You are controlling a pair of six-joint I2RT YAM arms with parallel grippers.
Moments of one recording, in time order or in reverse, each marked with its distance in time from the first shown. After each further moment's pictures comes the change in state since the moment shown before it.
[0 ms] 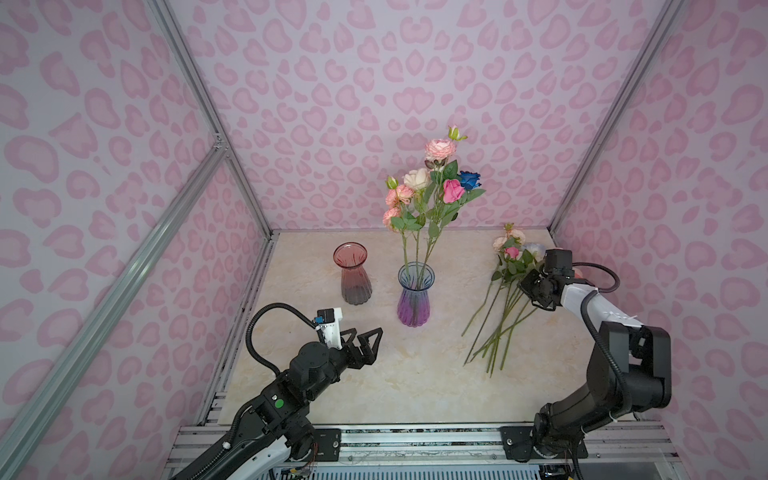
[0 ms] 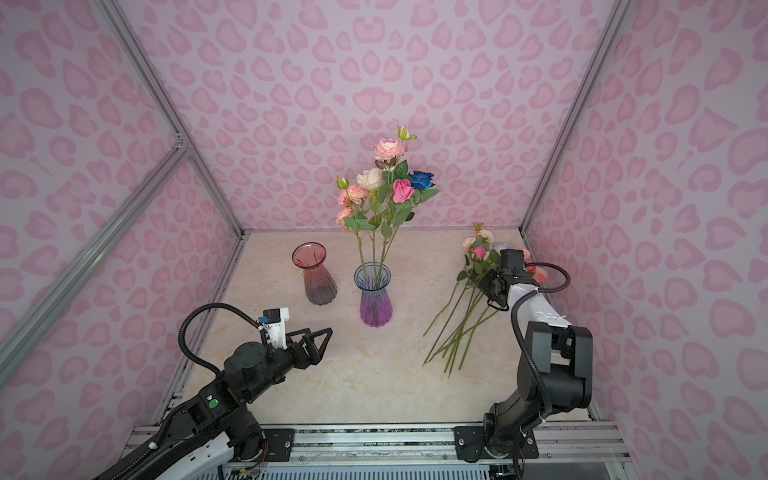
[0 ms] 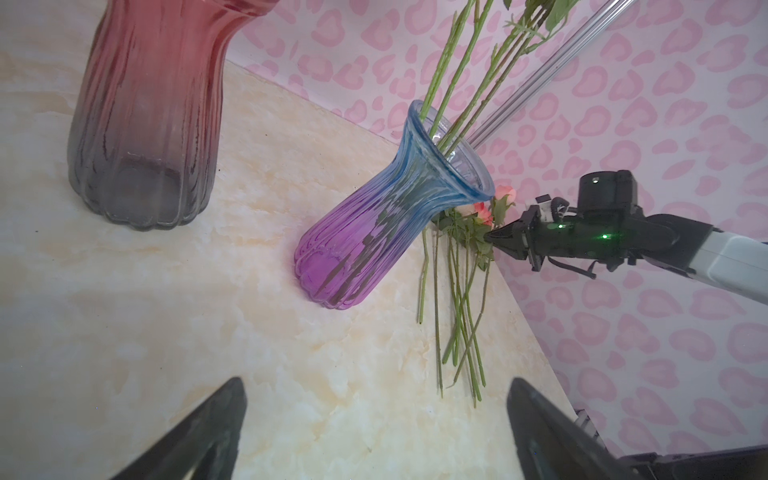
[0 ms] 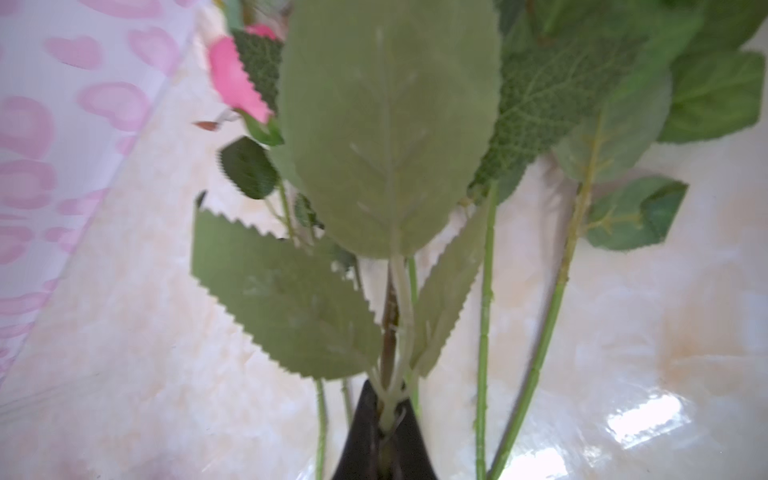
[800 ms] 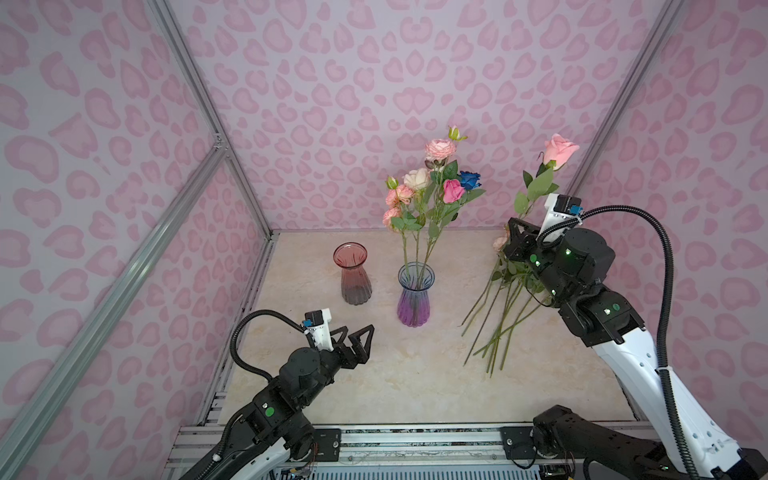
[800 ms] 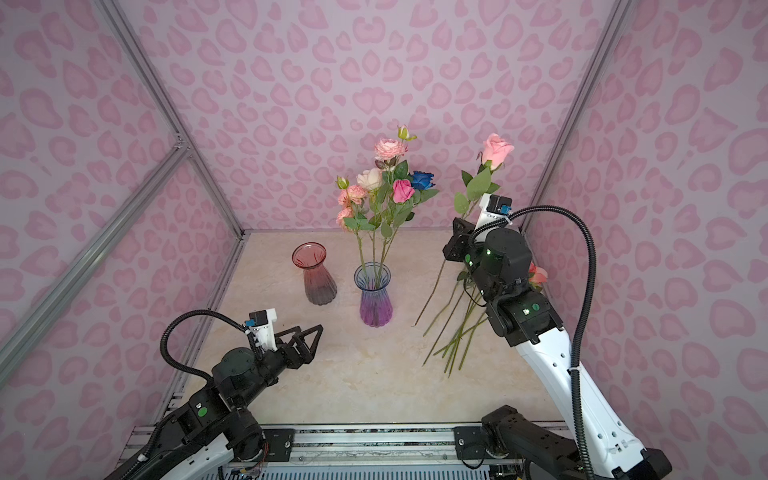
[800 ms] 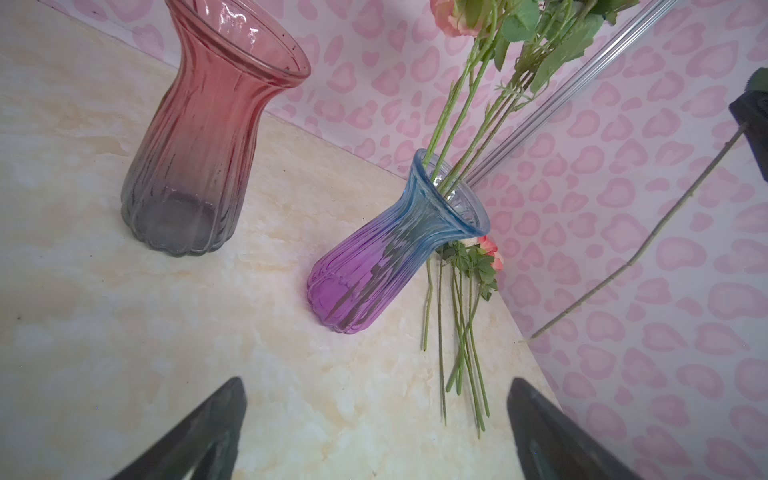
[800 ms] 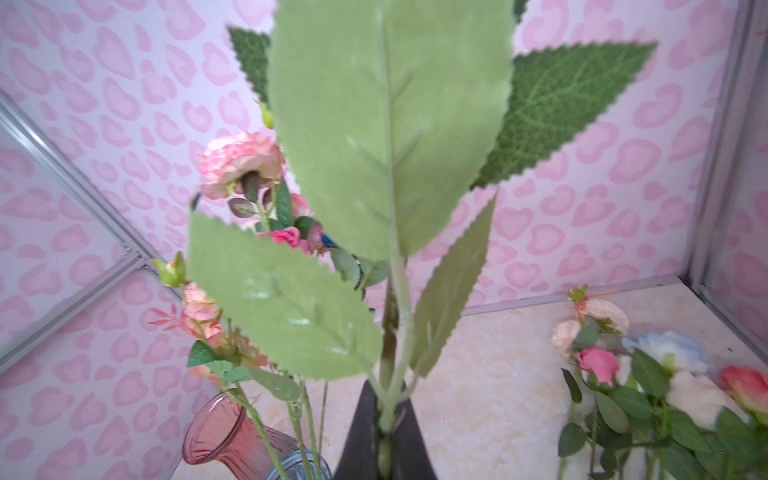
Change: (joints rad) left arm 0.000 -0.127 -0.003 -0.059 -0.092 -0.006; right arm 0.594 -0.478 0.273 0.099 0.300 -0.257
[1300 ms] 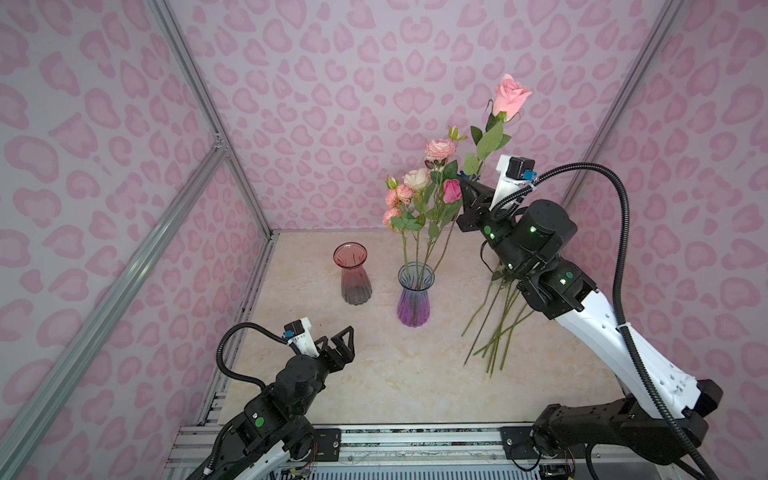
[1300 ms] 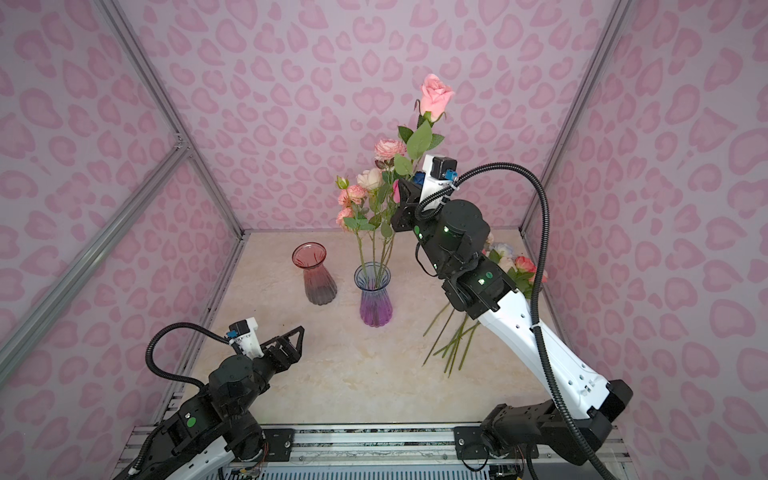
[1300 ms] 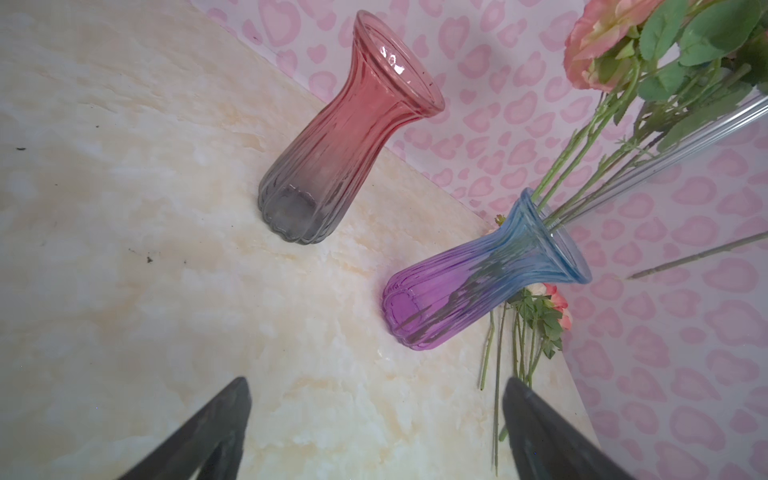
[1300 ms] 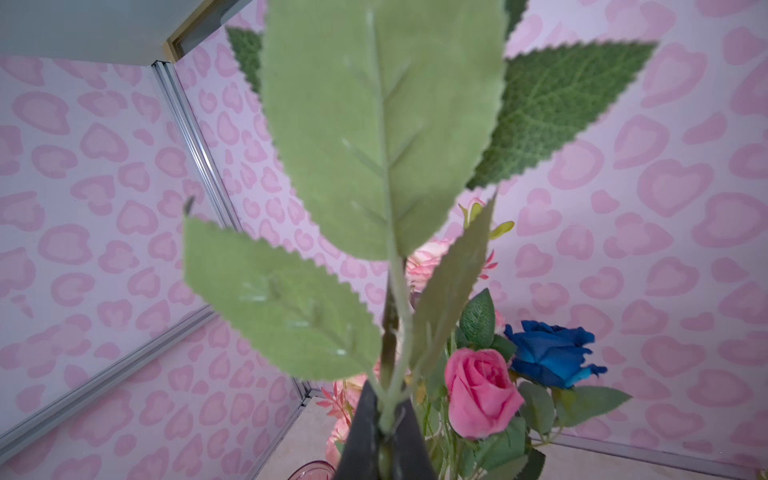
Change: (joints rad) left arm 0.000 -0.111 0.006 -0.242 -0.224 -0.136; right arm 0.242 0.318 0.344 0.211 0.076 -0.152
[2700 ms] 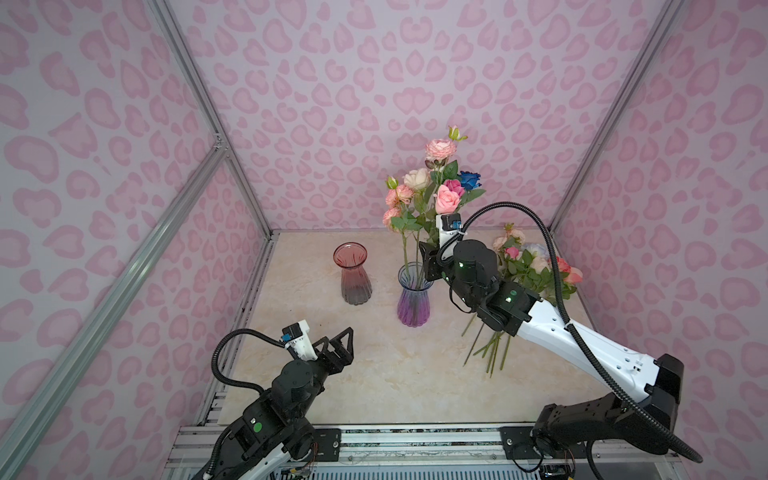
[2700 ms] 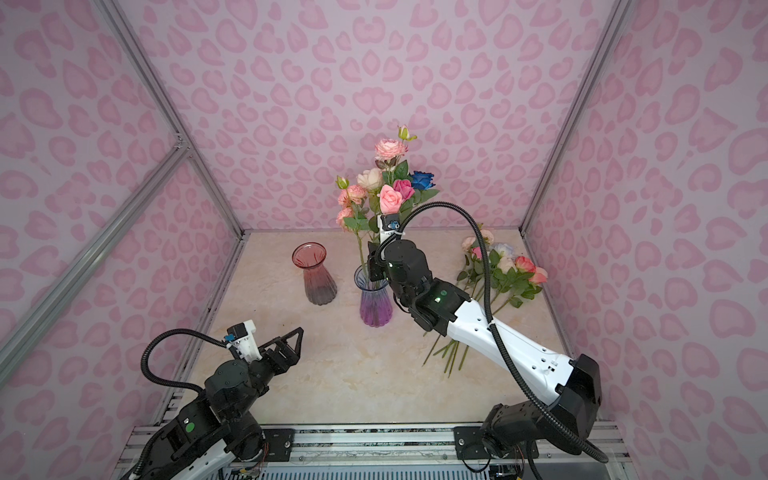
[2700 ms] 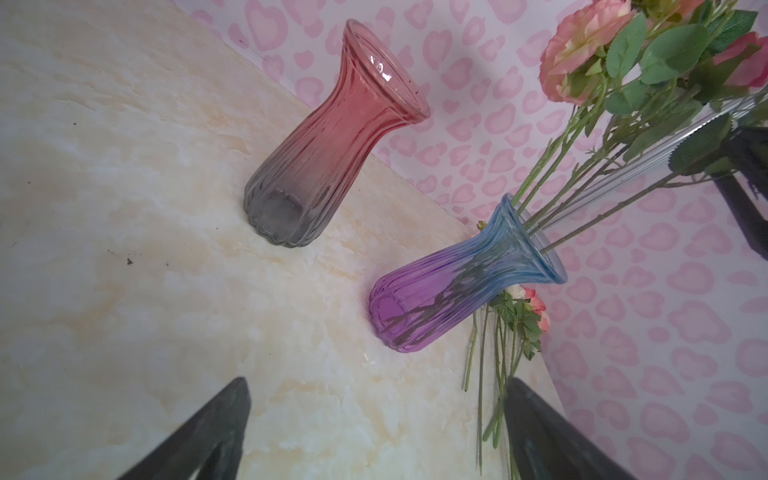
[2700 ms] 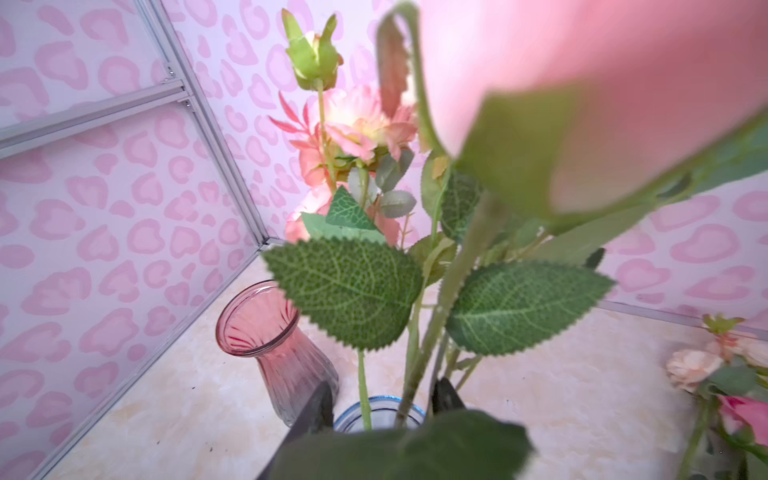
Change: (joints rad) left arm 0.000 -0.037 -0.042 0.052 0.036 0.000; right arm 0.132 0.006 -0.303 -0.112 0.160 -0.014
